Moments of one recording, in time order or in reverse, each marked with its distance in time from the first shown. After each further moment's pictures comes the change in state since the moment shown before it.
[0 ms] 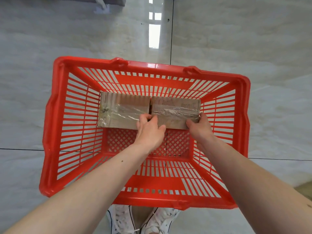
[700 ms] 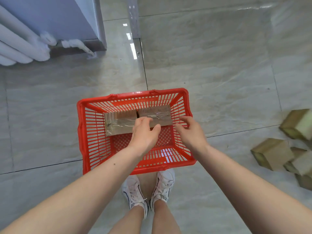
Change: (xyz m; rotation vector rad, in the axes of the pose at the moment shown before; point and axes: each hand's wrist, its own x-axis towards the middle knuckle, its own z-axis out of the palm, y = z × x) left_hand -0.163 0.120 -0.072 0.053 -0.011 0.097; right_hand -0.193 -0.060 -0.113 -0.049 0.041 -0.168
